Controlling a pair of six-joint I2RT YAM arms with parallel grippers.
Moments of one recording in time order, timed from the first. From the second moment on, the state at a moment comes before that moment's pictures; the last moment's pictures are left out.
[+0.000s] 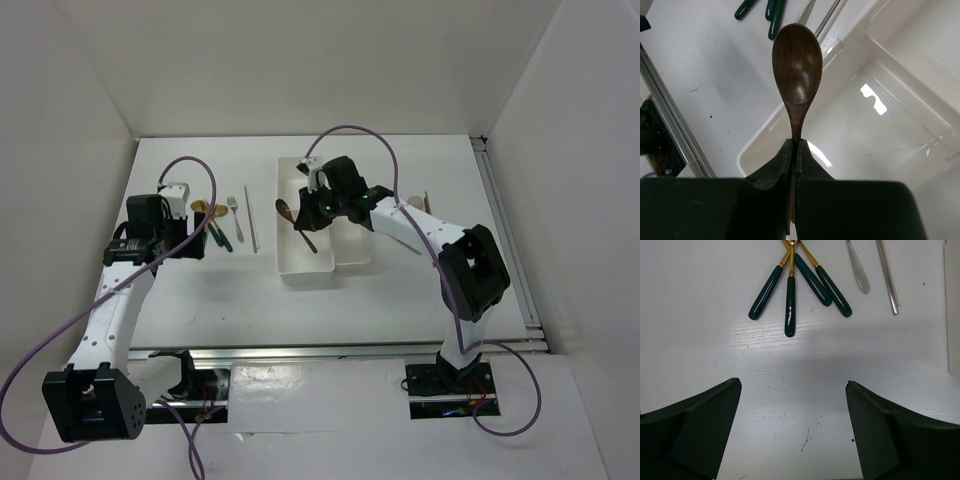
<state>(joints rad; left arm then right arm) 0.08 1.06 0.91 -0.62 0.05 0.10 0.61 1.81 1.41 -0.26 -0.43 0.19</state>
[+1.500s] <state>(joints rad) 0.10 1.22 0.89 -0.57 0.03 0.14 0.07 1.59 1.12 -0.29 -0.30 -0.12</state>
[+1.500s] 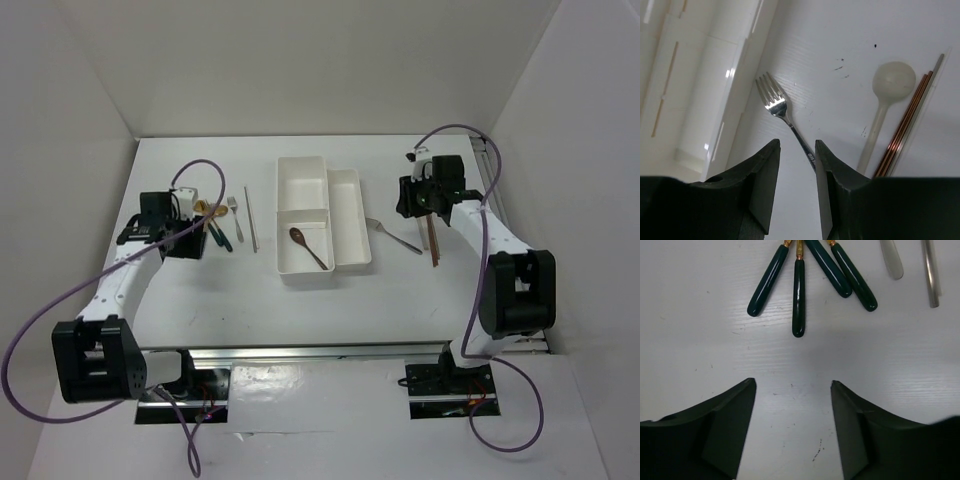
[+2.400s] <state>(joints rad) 0.10 1.78 1.18 -0.47 0.05 0.21 0.05 1.53 1.12 -0.32 -0.31 -0.09</state>
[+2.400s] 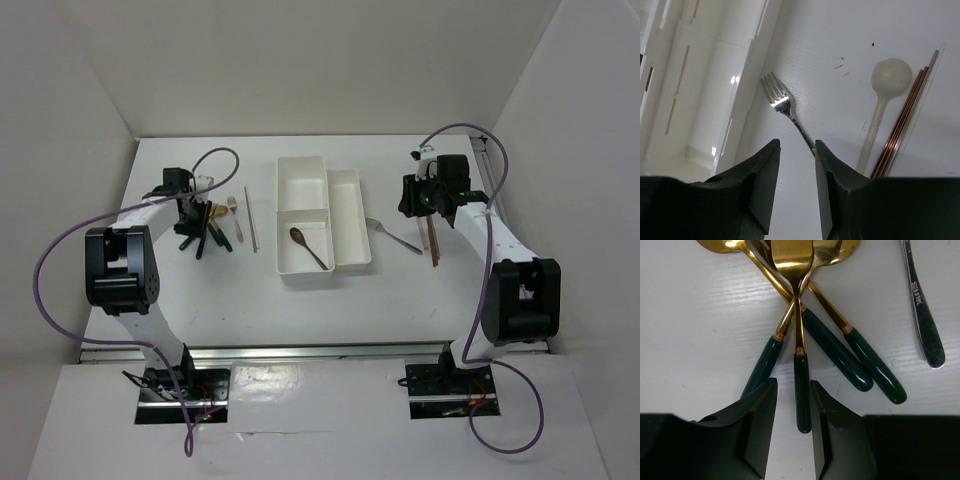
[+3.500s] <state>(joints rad) 0.09 1.73 1.65 -0.63 0.27 0.12 0.05 1.57 1.14 -0.32 -0.31 -0.09</state>
